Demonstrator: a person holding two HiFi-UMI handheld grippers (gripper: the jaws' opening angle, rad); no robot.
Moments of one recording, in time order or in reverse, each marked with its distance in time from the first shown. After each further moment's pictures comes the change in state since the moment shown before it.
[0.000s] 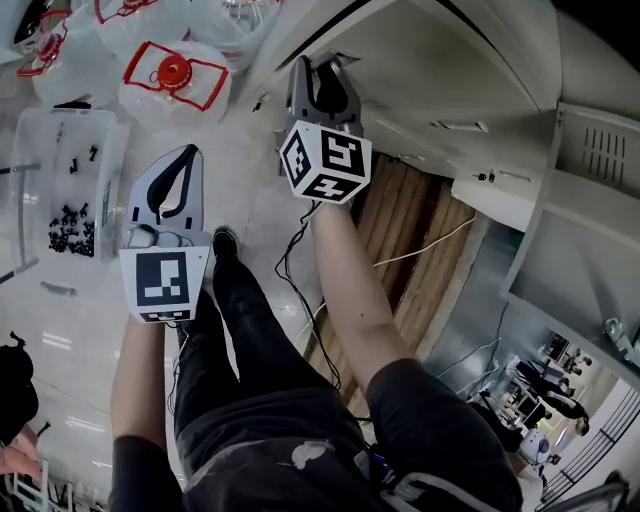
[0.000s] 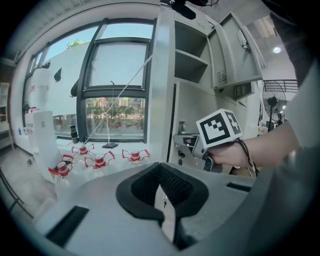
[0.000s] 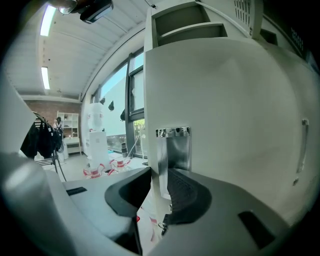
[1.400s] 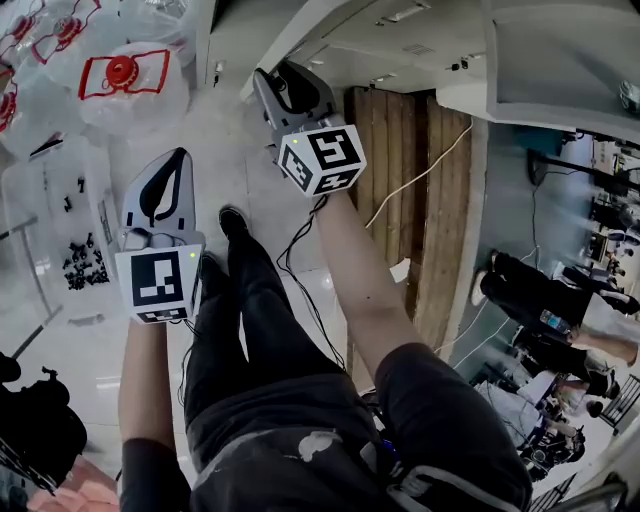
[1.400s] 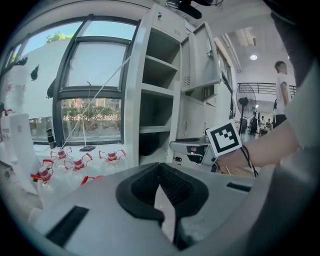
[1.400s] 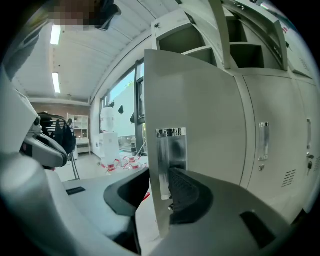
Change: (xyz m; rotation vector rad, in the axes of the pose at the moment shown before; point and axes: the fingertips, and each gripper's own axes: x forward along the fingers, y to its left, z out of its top) left arm -0.057 -0.074 -0.017 0.100 -0.003 -0.242; right arm -0.135 0.002 -0.033 -0.019 -0.027 0.085
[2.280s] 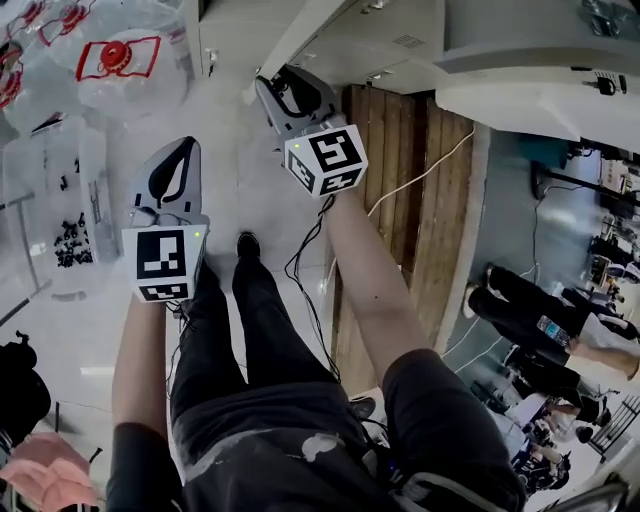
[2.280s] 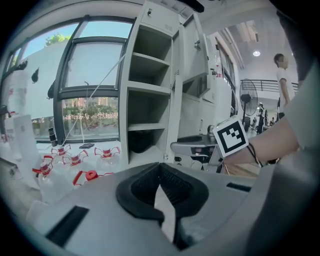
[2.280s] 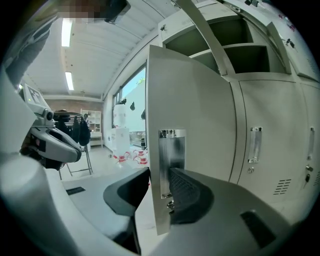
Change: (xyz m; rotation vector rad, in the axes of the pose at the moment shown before) left arm 0.008 -0.078 0.001 0.003 0.034 0.033; right arm -0.066 -0.023 -0.008 -0.075 0.041 0.125
